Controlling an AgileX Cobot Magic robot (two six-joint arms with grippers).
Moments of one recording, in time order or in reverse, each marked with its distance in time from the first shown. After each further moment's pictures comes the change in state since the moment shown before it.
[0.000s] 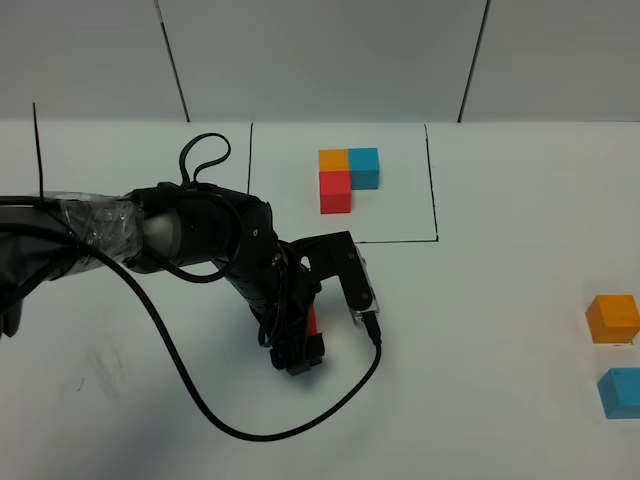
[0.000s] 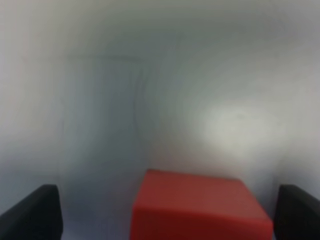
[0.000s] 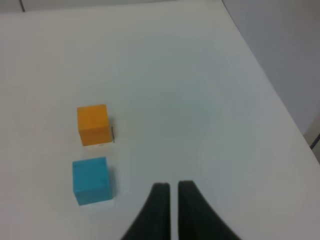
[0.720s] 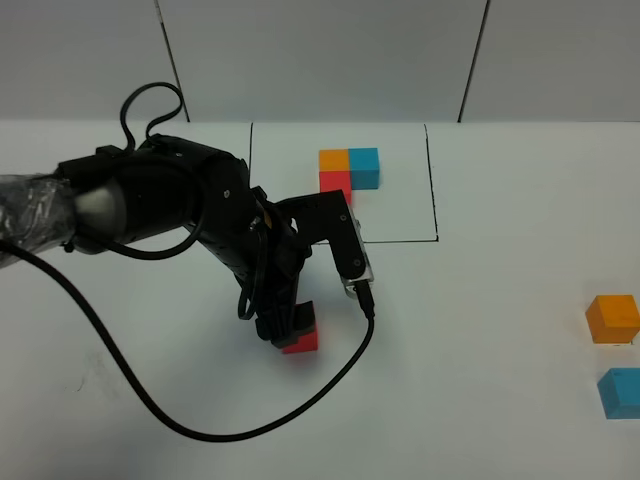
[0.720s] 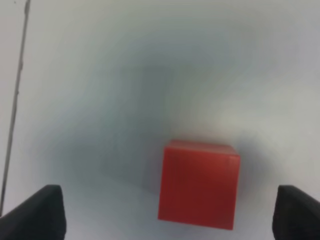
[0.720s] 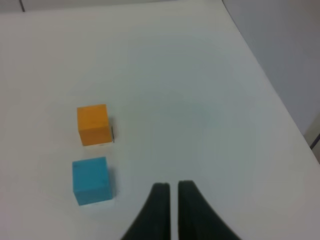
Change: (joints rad) left arm -0.003 -0.190 0.000 0.049 0.101 -0.026; right arm 0.000 0.000 0.000 0.000 0.000 0.000
